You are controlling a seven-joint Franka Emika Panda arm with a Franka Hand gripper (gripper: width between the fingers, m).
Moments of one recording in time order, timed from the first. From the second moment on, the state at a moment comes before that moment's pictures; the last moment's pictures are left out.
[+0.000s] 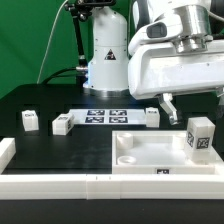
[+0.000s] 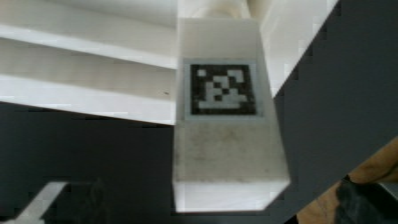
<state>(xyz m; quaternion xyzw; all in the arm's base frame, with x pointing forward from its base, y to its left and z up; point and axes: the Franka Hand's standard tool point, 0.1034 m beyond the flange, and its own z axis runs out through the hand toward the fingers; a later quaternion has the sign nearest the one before) 0.617 0.122 0.099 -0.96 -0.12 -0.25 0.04</state>
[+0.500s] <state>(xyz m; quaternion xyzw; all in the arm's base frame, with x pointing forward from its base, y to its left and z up) 0.610 0.119 0.097 -0.99 -0.13 -0.01 0.05</state>
